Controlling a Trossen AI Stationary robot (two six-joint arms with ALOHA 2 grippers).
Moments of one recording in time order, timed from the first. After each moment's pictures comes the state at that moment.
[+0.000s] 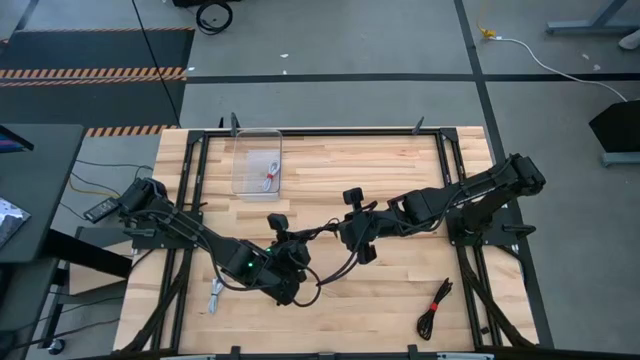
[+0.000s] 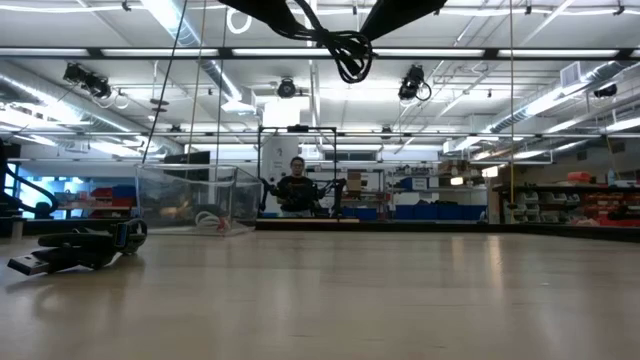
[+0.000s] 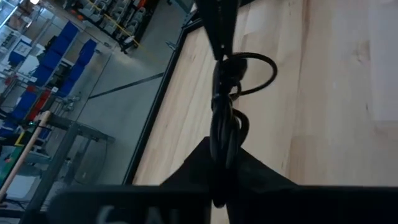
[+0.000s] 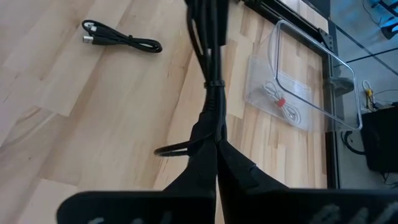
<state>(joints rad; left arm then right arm) -0.53 1.72 1.37 -0.63 -1.08 -0.19 0.30 1.55 1.34 -0.61 0.39 -0.24</state>
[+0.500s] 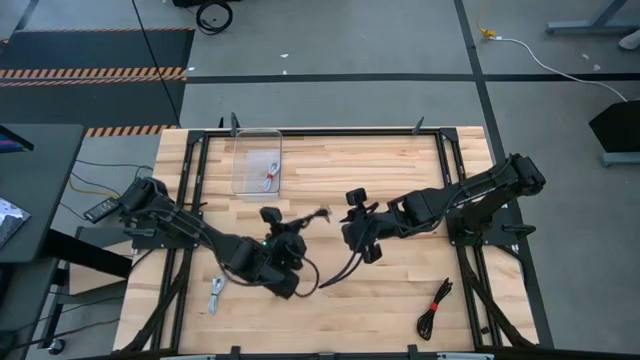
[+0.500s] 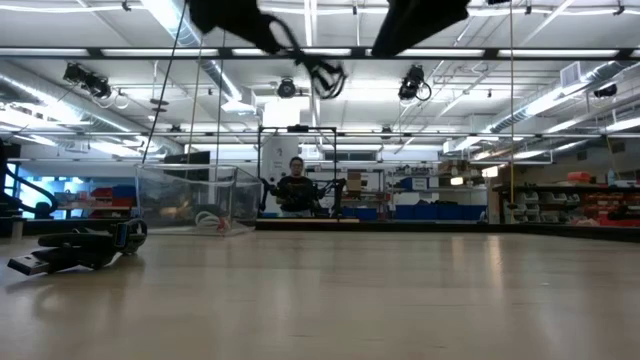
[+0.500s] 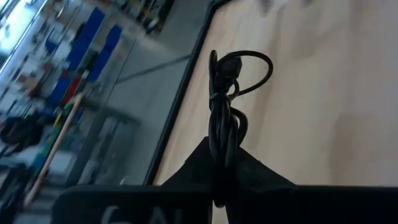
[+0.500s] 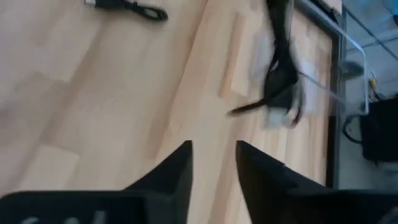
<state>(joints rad) -0.49 1.72 1.37 -0.84 -1.15 -0.33 0.30 1.55 1.34 -0.72 0.41 -0.24</state>
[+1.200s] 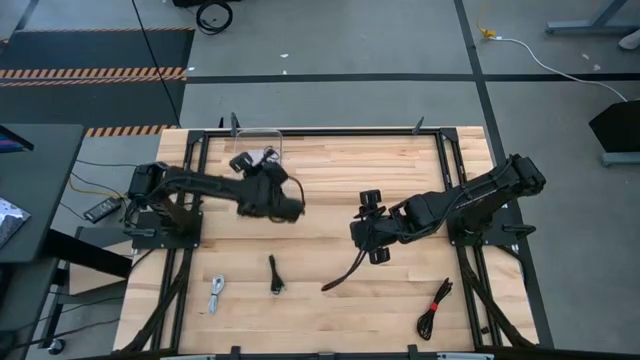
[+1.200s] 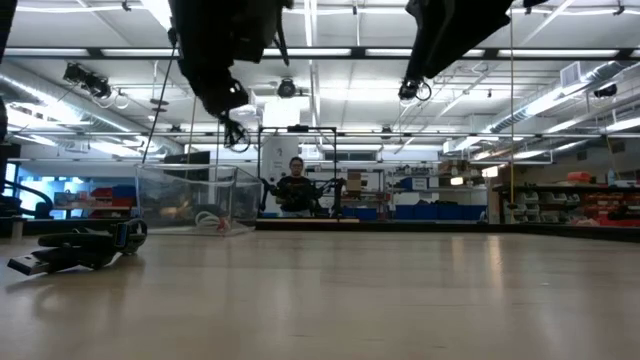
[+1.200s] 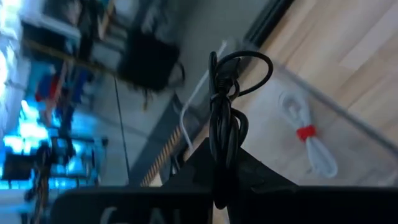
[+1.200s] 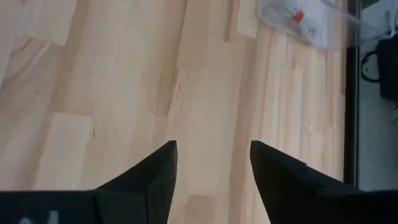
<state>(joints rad) -0.04 1.71 1.37 -1.47 -1.04 -0.83 0.34 1.55 1.34 -0.92 0.44 0.03</state>
